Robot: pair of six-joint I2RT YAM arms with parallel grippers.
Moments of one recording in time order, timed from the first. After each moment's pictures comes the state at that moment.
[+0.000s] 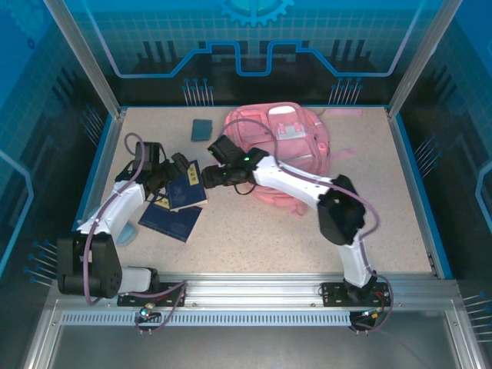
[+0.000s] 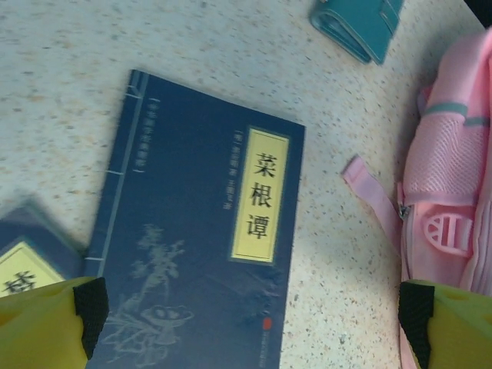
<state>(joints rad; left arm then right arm) 0.01 1.32 0.88 -0.43 0.07 -0.72 0.88 2.10 1.83 -0.68 0.04 0.55</state>
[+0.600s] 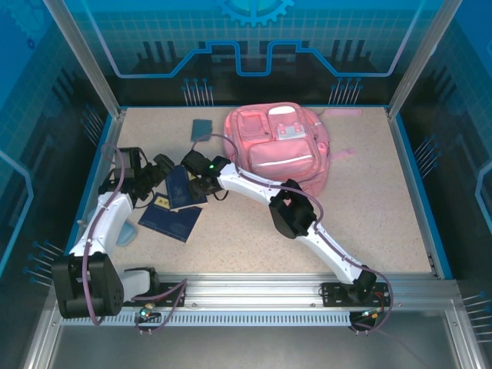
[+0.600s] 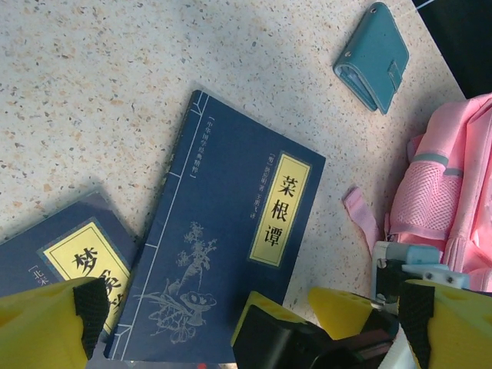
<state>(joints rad) 0.13 1.20 0.84 -0.47 0.14 -0.77 0.93 2.60 2.36 -0.90 0.13 0.44</state>
